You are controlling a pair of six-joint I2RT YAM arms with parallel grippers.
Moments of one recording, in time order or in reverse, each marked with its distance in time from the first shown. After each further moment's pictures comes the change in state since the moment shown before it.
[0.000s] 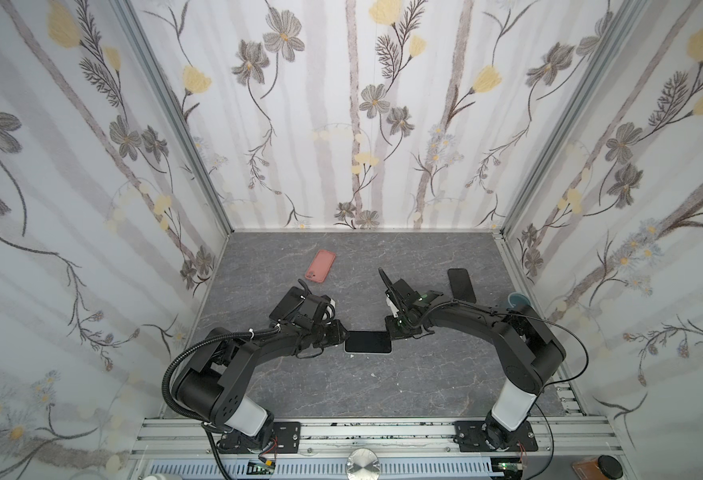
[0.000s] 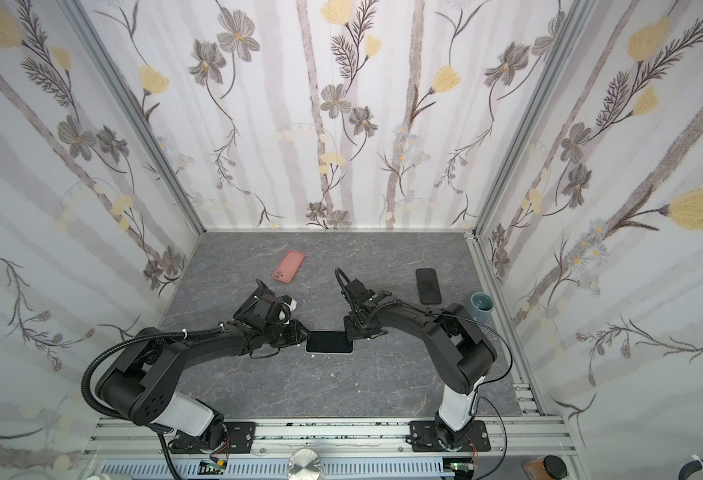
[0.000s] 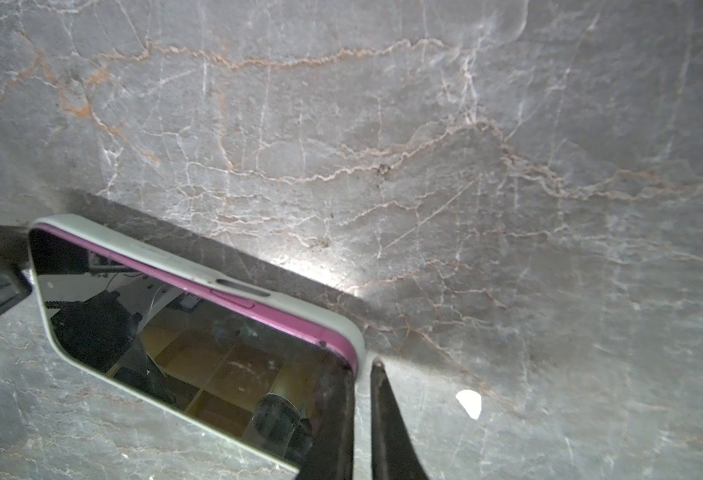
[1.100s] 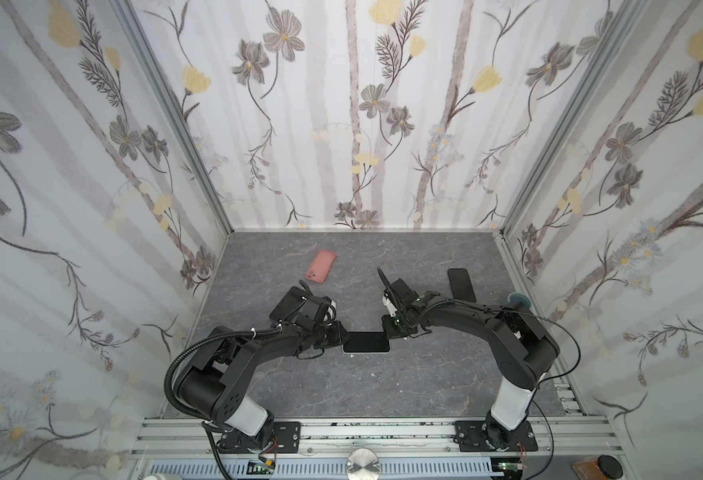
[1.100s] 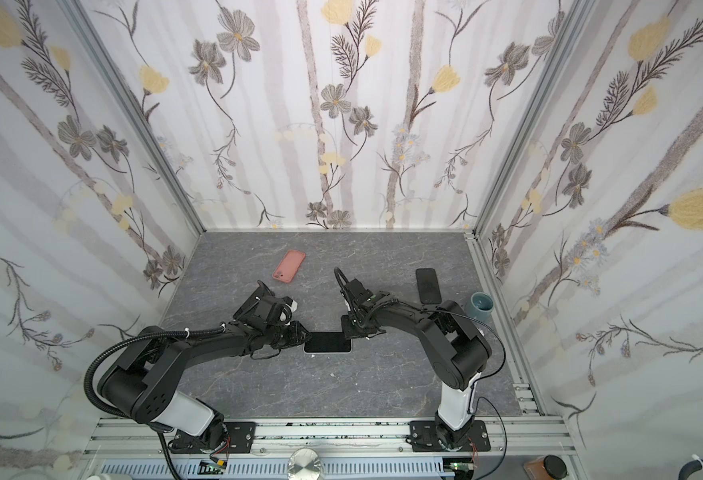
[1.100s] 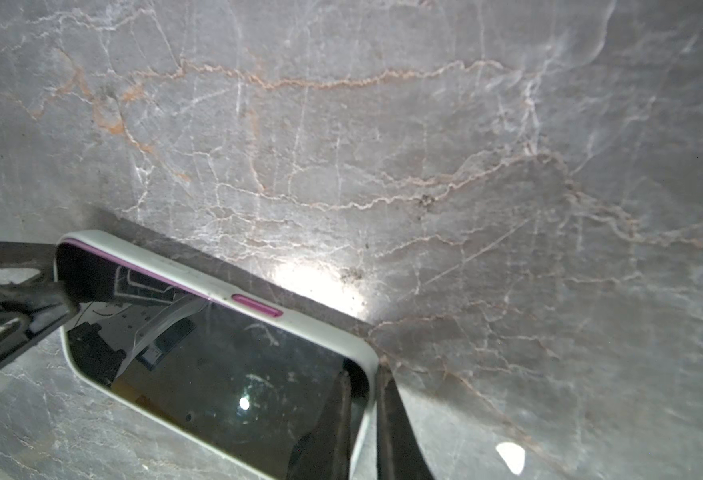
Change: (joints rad) left arm -0.012 0.011 -0.006 0.006 -0.008 -0.004; right arm -0.003 0.052 -0.006 0.059 -0.051 -0.008
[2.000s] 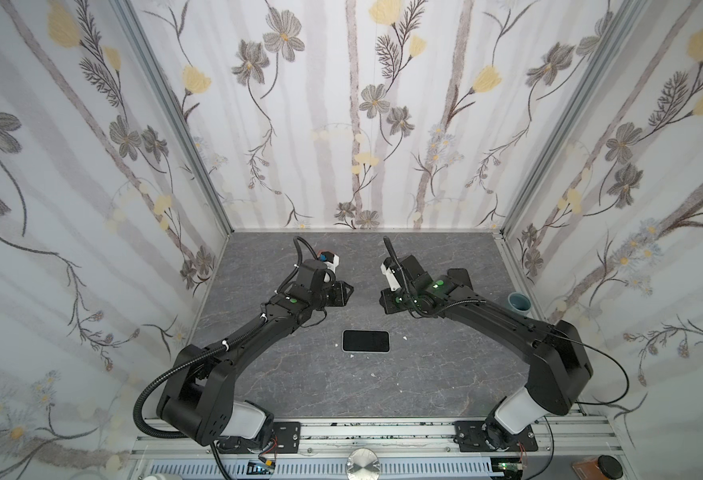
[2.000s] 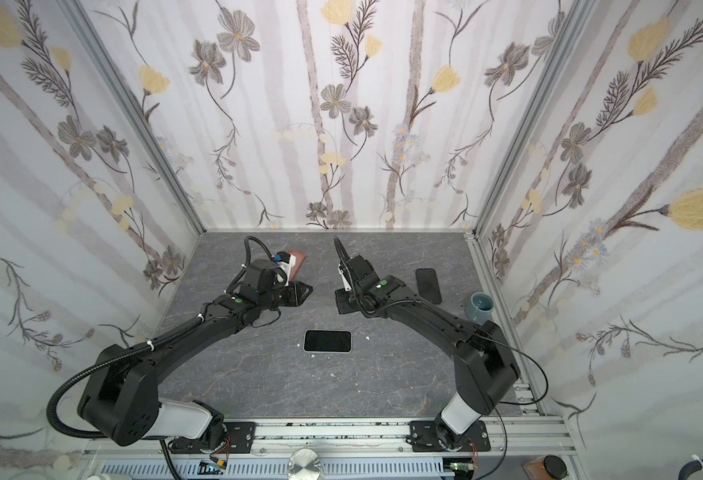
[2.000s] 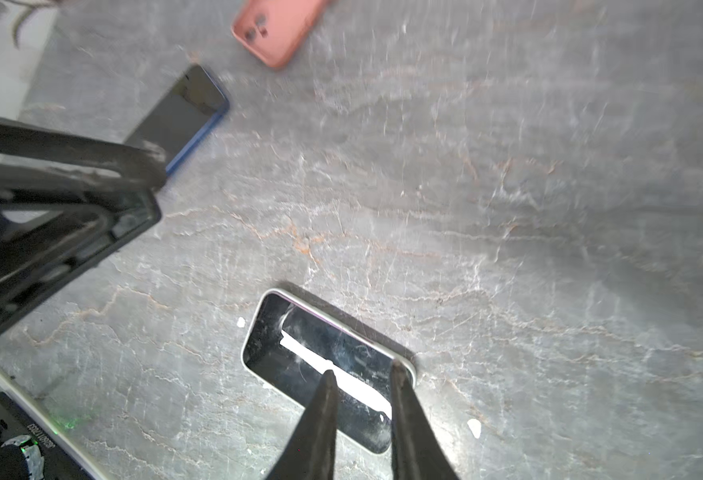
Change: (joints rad) left arm 0.031 -0.144 0.340 -0.142 -0.110 0.221; right arm 0.026 -0.277 0.176 -0.040 0.130 -0.085
